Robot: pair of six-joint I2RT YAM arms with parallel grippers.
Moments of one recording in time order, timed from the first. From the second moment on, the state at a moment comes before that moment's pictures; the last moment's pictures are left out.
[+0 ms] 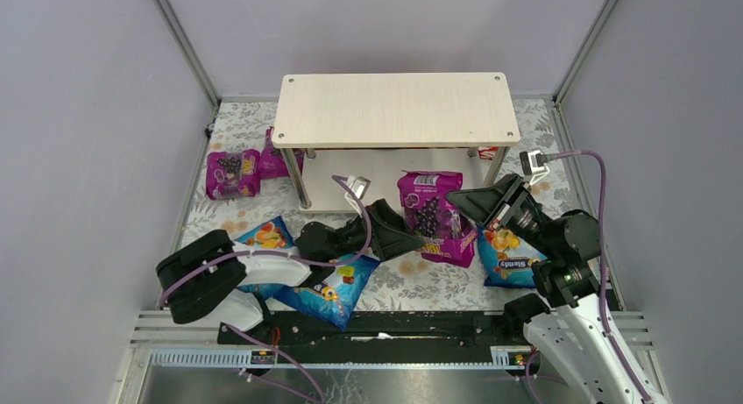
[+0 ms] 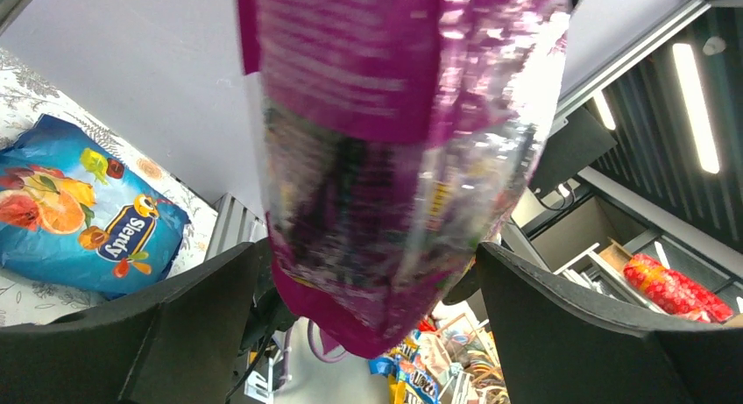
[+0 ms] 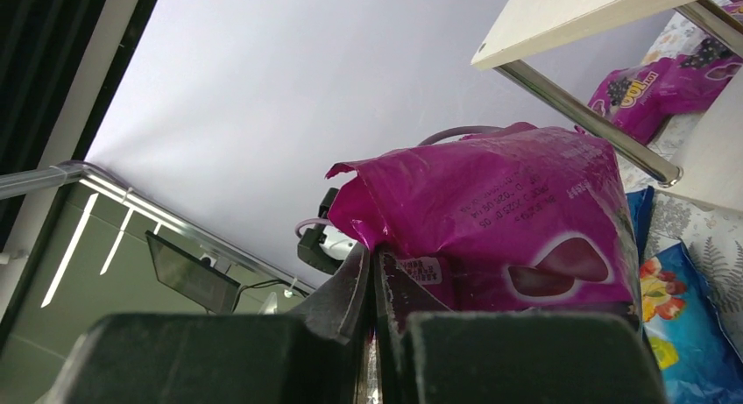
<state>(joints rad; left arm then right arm) -1.00 1.41 0.44 1.40 0.37 -1.13 0.37 0.52 0.63 0.26 -0.60 1.34</state>
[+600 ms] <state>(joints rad) -1.01 1.49 0.54 1.46 0.38 -1.21 0.37 0.50 0.61 0.37 -0.59 1.42</state>
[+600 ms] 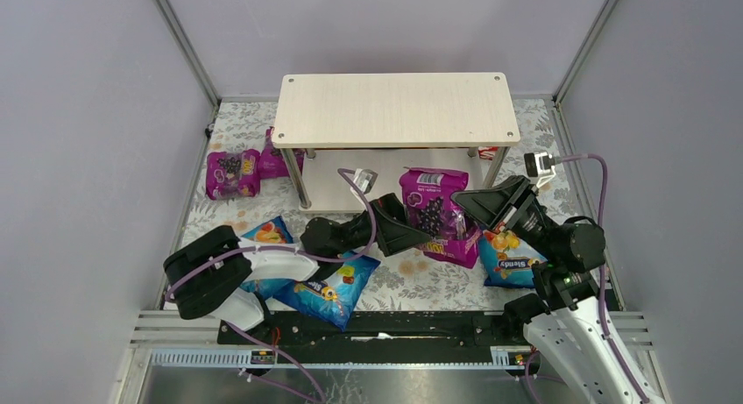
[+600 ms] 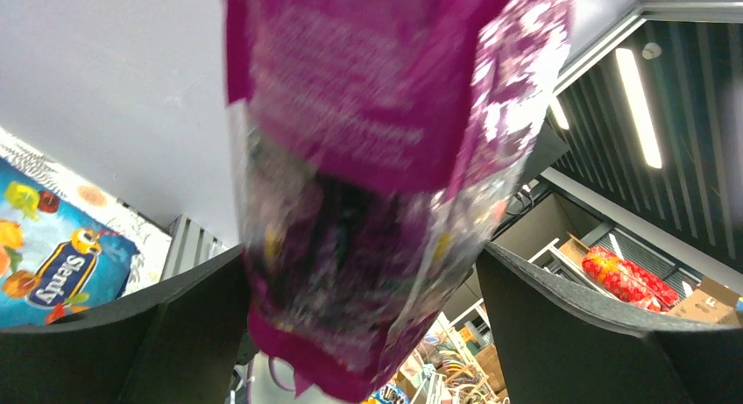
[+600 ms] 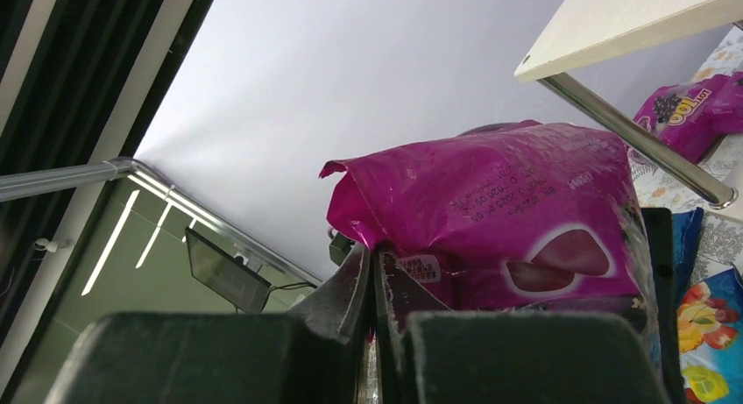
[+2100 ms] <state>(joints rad) -0.99 1.57 0.42 1.38 0.32 -1.42 0.37 0.40 0.51 -0.31 -0.23 0.93</state>
